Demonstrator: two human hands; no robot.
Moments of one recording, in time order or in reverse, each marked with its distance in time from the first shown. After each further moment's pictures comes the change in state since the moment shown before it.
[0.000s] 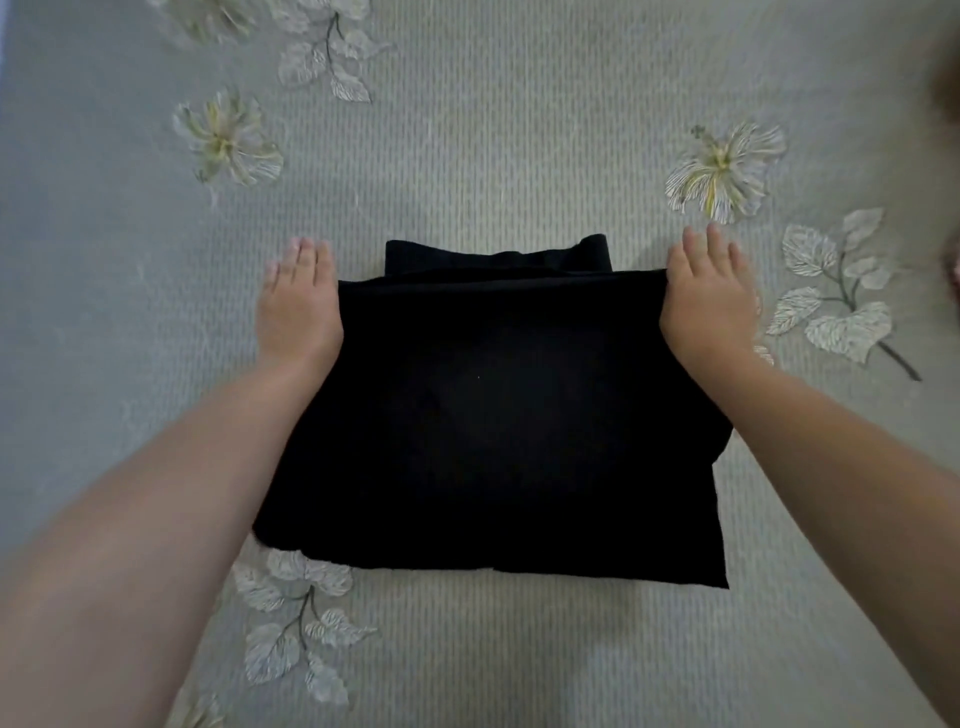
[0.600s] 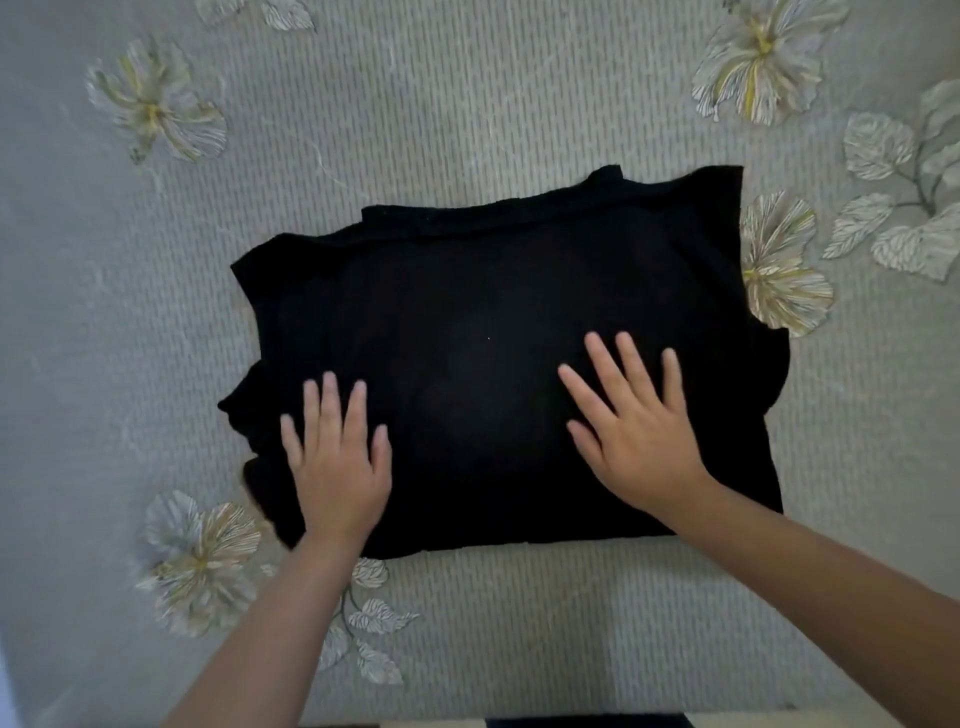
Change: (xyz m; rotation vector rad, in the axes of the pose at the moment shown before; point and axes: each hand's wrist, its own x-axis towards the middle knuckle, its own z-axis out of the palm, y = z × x) left_hand -0.123 0.005 0.055 -0.220 0.039 0.052; right_hand -0.123 -0.070 0.032 0.094 0.014 -0.333
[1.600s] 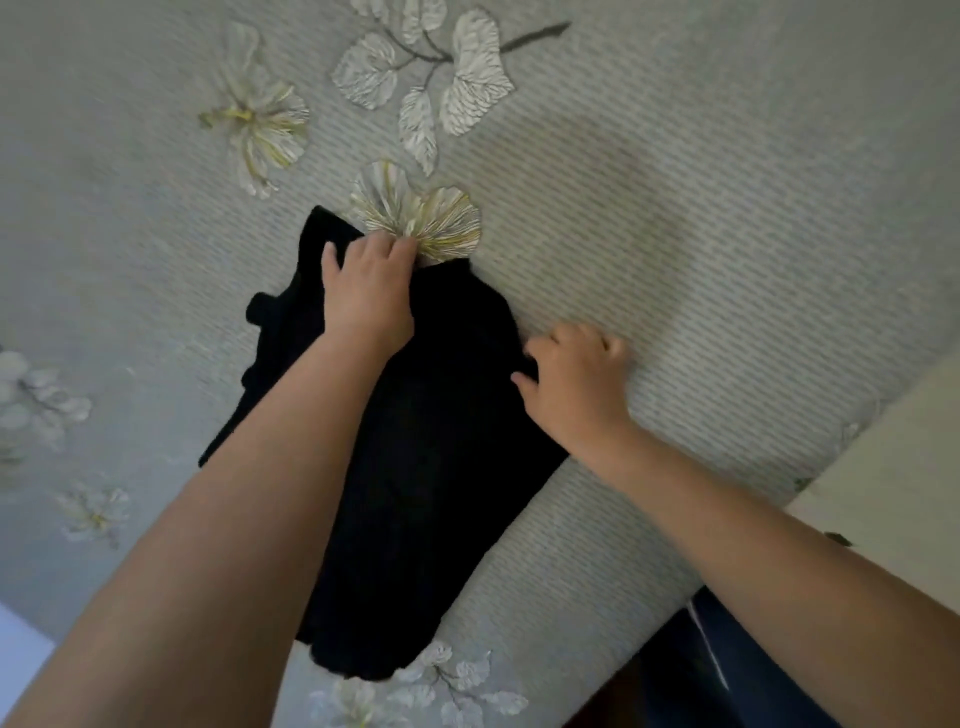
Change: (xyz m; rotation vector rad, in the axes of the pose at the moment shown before) left_hand 0.117 0.296 0.022 0.673 -0.331 0.966; right_hand -0.083 0.045 0.014 0.690 0.109 1.061
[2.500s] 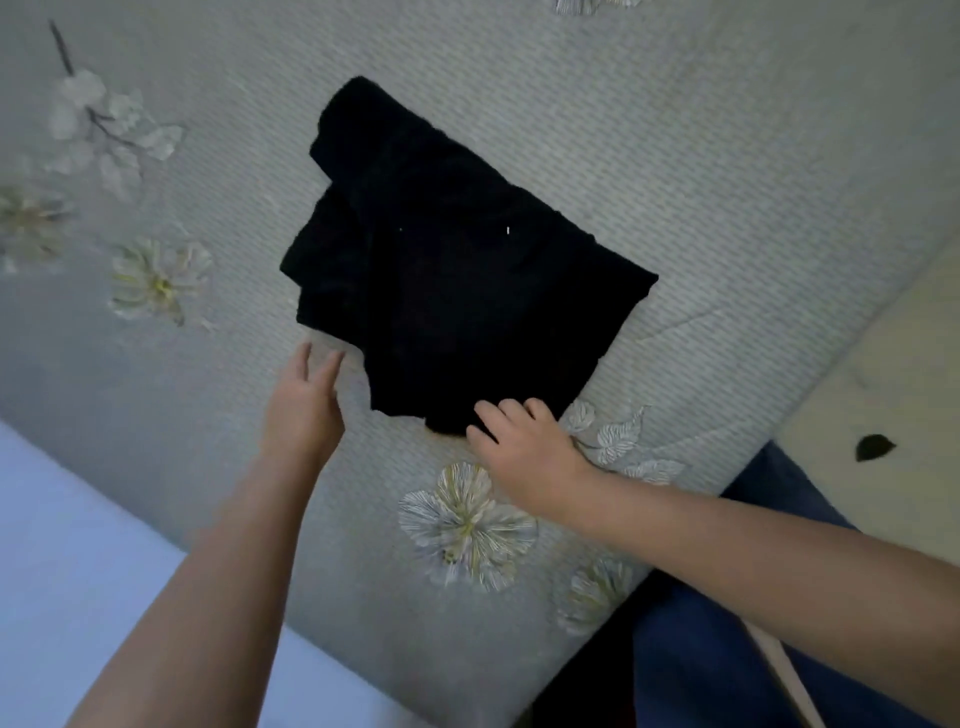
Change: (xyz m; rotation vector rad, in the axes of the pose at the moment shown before) left_hand -0.347 -0.204 0.184 -0.370 -0.033 -0.259; right_hand -0.264 -0.184 0.196 -0.383 -0.163 -0.517
